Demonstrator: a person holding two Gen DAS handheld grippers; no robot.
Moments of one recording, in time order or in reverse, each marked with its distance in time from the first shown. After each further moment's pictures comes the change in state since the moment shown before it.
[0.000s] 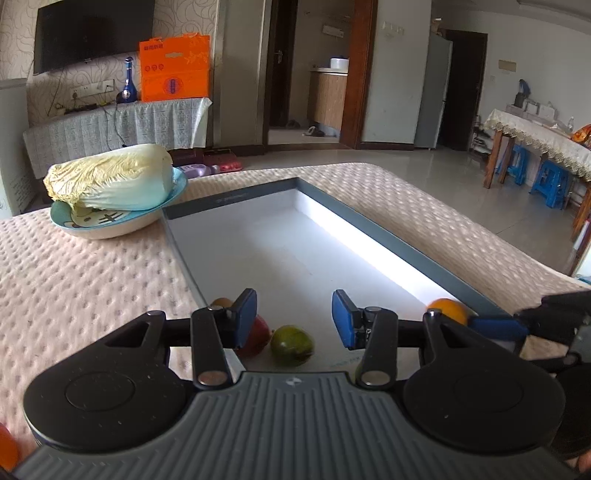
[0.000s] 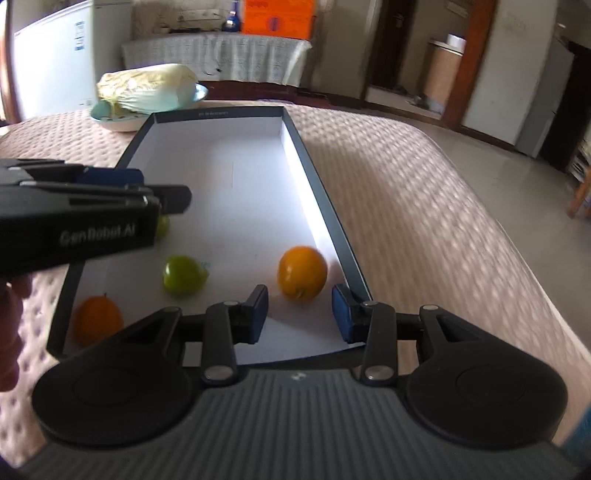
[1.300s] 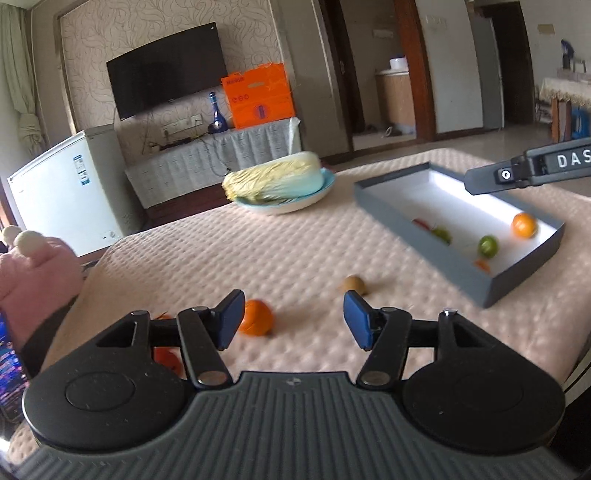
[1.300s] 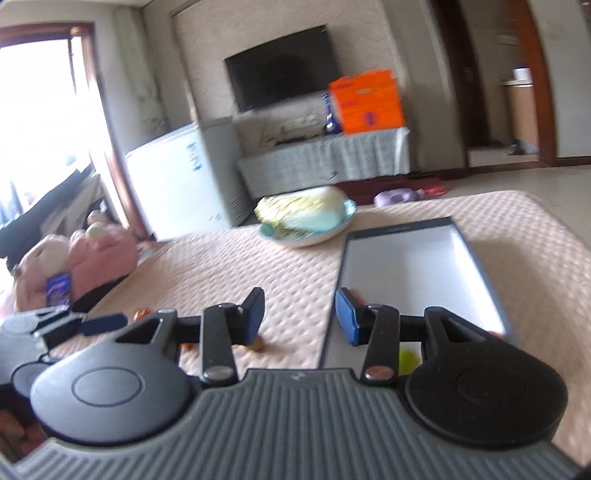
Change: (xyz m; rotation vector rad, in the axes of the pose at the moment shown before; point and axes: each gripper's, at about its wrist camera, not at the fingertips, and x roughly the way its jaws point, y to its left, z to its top) left arm -0.219 0.054 -0.081 0.132 -0.031 0.361; right arm -0.099 0.033 0.003 0.121 -0.318 0.495
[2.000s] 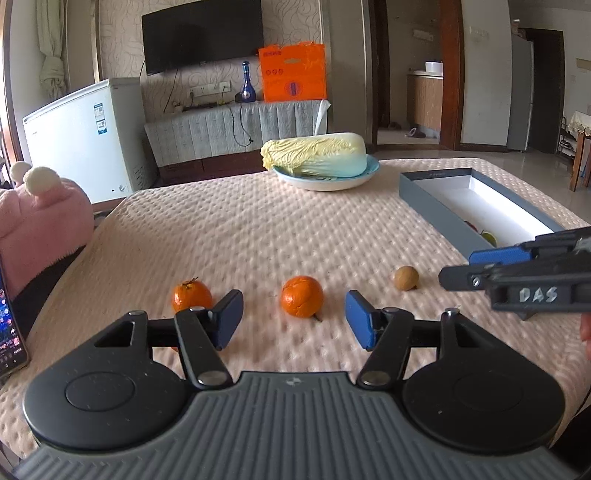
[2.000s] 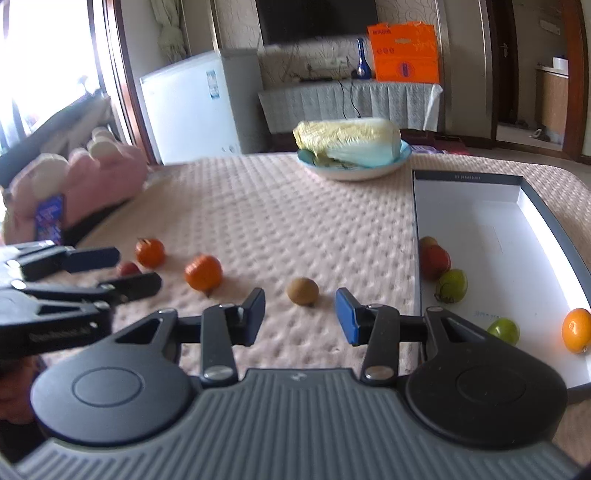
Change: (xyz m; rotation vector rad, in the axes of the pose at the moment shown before) left arm 0.023 0.052 -0.009 -0.171 0.064 0.001; right arm 0.072 0.060 -0.029 -0.122 0.194 -0.019
